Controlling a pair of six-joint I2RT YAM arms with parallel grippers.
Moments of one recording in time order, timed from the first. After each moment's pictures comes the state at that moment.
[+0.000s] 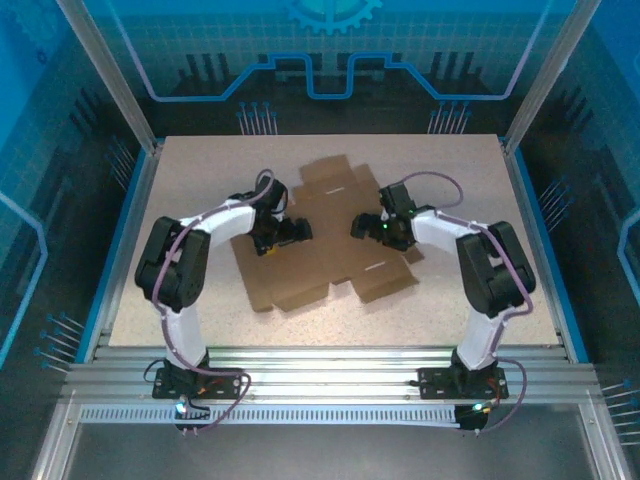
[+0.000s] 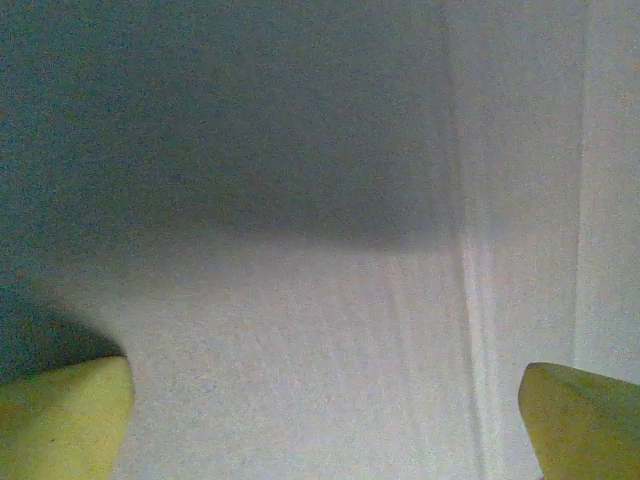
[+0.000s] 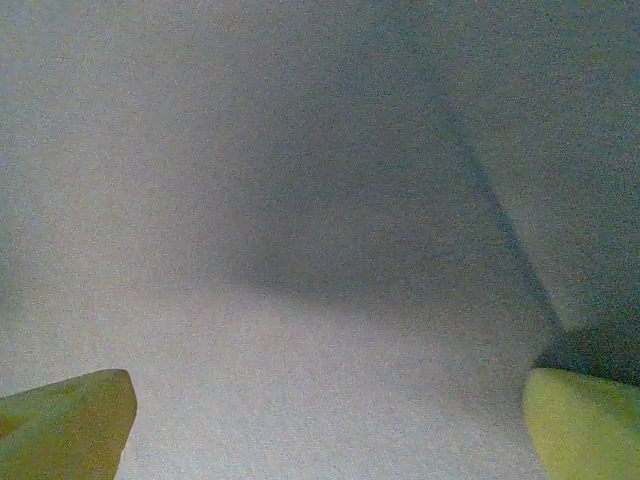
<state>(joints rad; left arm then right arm) -0.34 1.86 1.19 -0.57 0.28 -0.64 0.36 1.86 1.14 -0.33 -0.15 0.58</state>
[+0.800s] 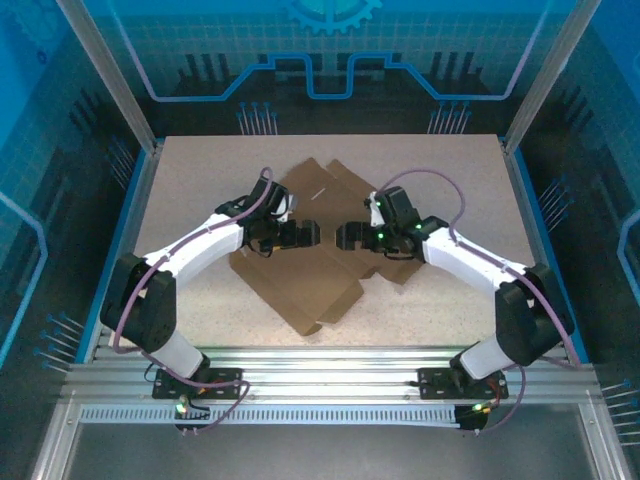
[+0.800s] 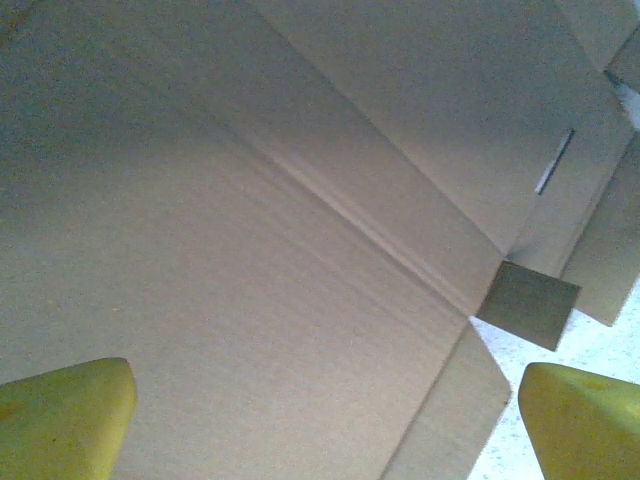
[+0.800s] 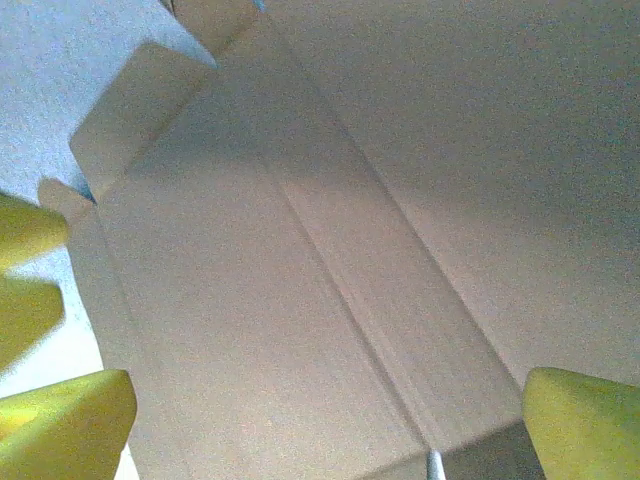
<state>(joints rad) -0.43 1.59 1.14 -0.59 0.27 -0.52 0.51 1.49 0.99 -0.40 -0.23 0.51</state>
